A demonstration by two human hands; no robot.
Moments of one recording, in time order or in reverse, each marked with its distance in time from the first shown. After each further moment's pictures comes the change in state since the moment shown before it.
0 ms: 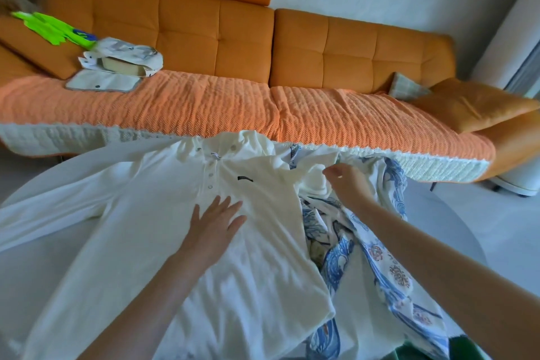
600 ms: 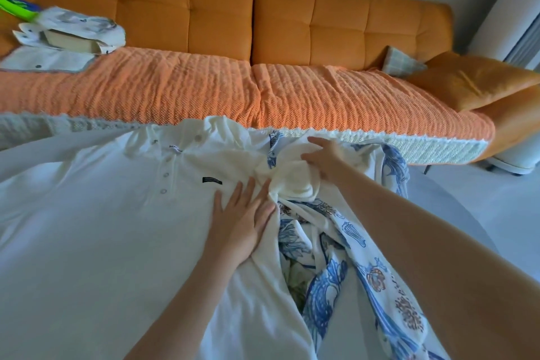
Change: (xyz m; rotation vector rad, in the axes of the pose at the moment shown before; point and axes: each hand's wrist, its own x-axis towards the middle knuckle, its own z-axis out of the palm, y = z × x) left_hand 0.099 0.063 0.086 0.125 0.124 0.151; right_hand 0.130 0.045 0.039 0.448 -0.077 0.300
